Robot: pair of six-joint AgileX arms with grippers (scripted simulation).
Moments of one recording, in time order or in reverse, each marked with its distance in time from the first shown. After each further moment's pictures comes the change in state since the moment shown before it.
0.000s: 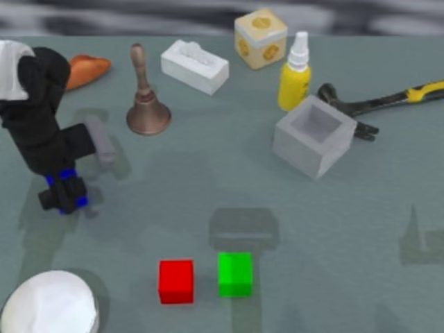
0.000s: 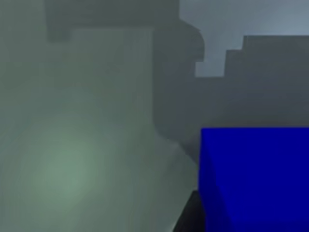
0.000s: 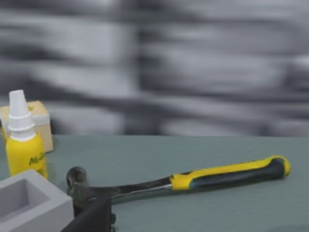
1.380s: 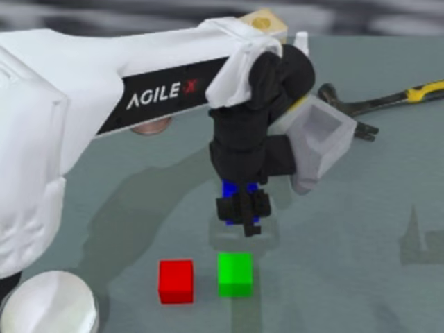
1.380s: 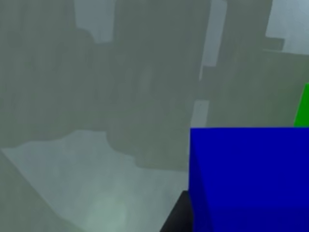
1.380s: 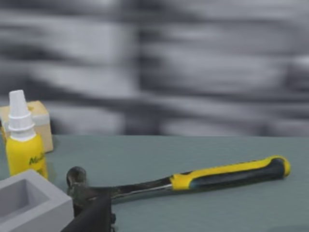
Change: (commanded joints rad) left arm -0.658 0.081 0.415 -0.356 -0.002 -0.303; right arm 0.000 0.000 0.000 0.000 0.000 0.000
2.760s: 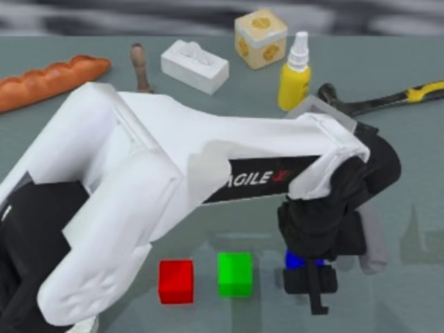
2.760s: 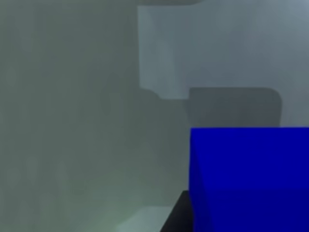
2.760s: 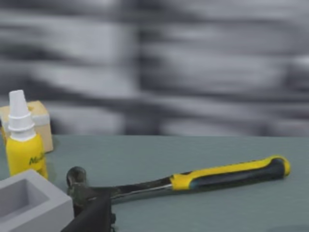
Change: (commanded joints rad) left arm -0.237 0.120 -0.035 0.183 -0.004 -0.135; right arm 0.000 0.000 0.000 0.000 0.000 0.000
